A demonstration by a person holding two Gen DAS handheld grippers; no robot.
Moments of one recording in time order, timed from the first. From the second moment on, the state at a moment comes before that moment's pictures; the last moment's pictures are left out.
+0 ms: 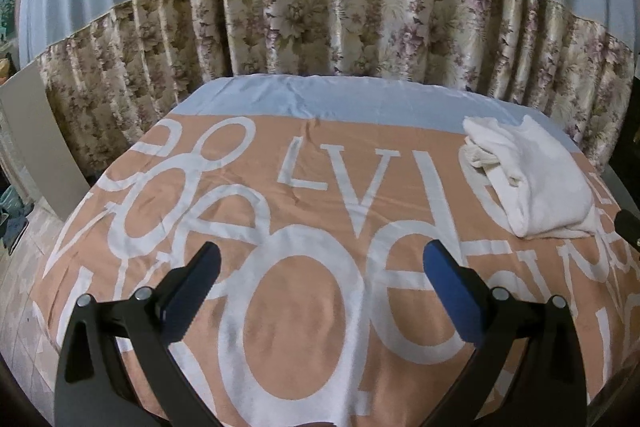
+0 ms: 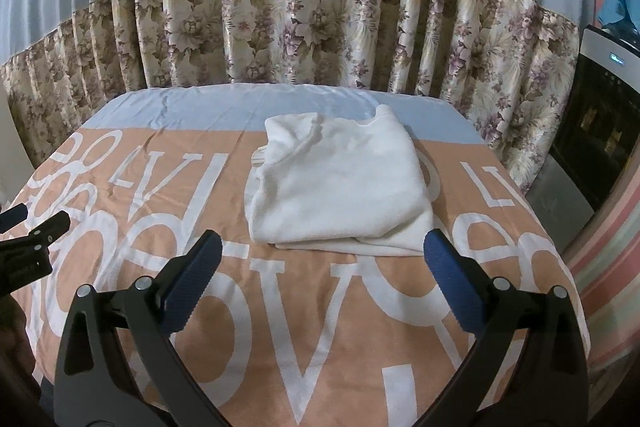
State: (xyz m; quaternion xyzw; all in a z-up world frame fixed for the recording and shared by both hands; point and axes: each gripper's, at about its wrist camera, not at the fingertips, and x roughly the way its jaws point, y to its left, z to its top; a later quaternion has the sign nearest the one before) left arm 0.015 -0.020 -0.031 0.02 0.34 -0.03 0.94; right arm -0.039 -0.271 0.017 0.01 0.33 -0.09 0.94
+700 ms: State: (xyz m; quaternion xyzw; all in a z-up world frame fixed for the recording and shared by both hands) left arm 0.015 -0.019 -0.030 0.02 0.33 -0.04 0.94; right arm -0.039 -0.276 0.016 0.01 0.34 -0.08 0.94
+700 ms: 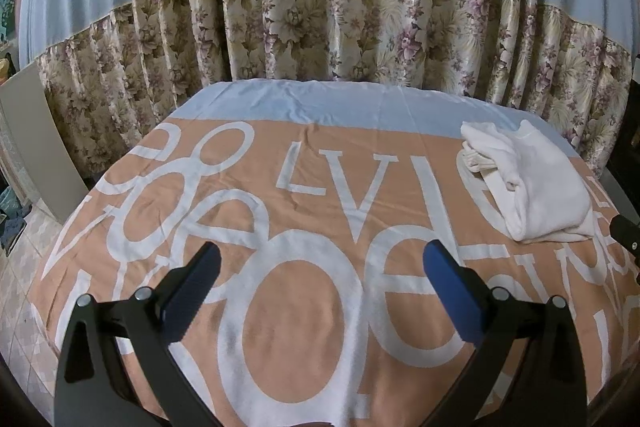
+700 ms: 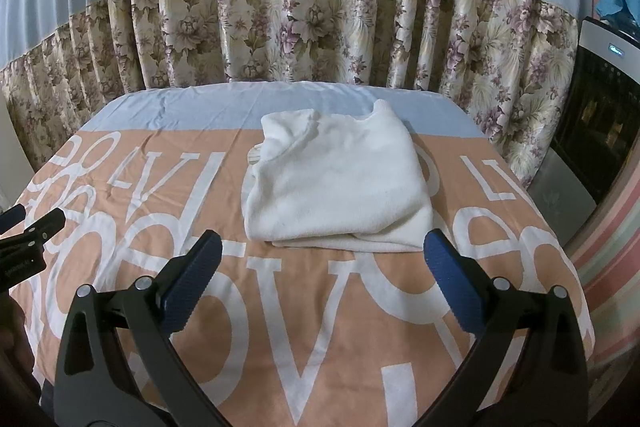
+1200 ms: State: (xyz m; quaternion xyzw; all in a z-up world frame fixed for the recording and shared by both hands) left arm 0.013 -0.021 -0.031 0.02 0.33 -0.05 0.94; right arm -0.040 -0.276 0.015 0.02 0.34 -0.08 0.94
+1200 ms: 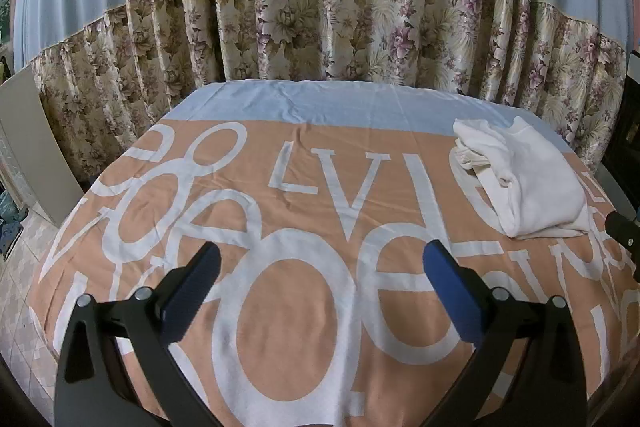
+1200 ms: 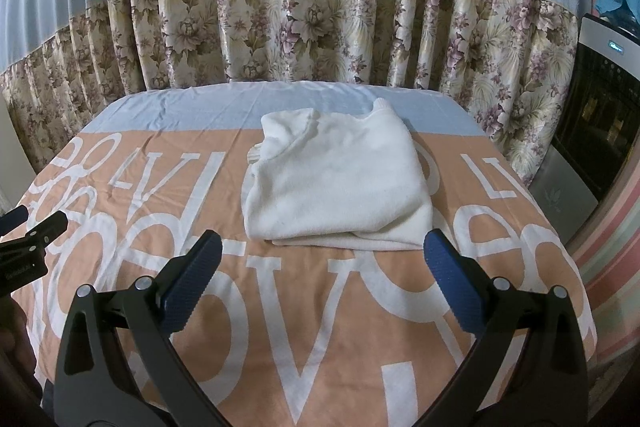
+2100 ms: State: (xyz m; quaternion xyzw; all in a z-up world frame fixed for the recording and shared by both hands) left arm 0.013 -0.022 -0.027 0.01 0.32 -0.04 0.94; right arm -0.038 -0.271 0.006 0.02 0.34 -0.08 0.94
